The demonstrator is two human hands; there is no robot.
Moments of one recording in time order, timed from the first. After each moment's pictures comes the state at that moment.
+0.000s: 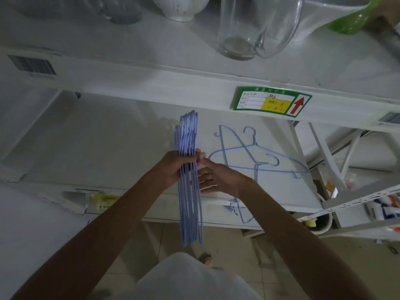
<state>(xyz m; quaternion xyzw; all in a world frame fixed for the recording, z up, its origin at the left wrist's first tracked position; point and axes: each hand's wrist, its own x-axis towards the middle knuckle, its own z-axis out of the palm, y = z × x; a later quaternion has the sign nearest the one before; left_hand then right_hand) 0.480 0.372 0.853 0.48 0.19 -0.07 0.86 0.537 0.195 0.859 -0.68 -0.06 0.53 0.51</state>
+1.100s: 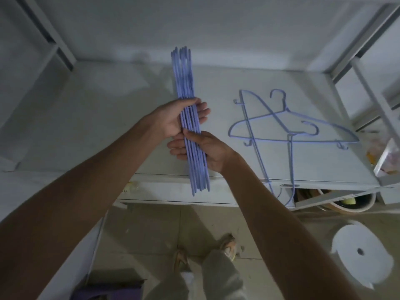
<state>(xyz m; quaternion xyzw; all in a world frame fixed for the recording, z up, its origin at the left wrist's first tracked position) 0.549 0.437 0.818 0.43 0.21 -0.13 0.87 0.543 0.298 0.759 -0.45 -0.10 0.52 0.72</state>
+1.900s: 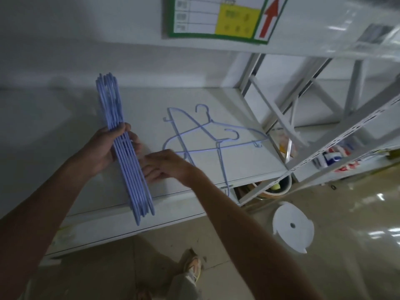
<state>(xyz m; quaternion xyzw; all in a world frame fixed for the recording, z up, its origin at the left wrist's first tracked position) 0.549 0.426 0.798 0.57 0.09 -0.08 0.81 0.557 0.223 0.781 -0.71 -0.09 0.40 0.58</state>
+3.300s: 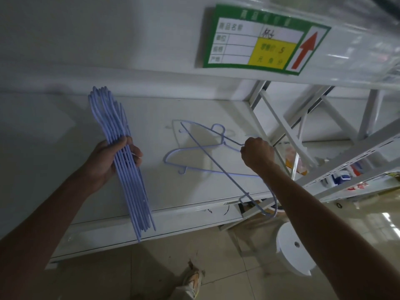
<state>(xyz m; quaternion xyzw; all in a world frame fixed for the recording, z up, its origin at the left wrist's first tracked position) 0.538 0.441 0.788 0.56 0.10 -0.02 0.82 0.658 0.048 0.801 -1.00 0.00 -0.05 -0.08</state>
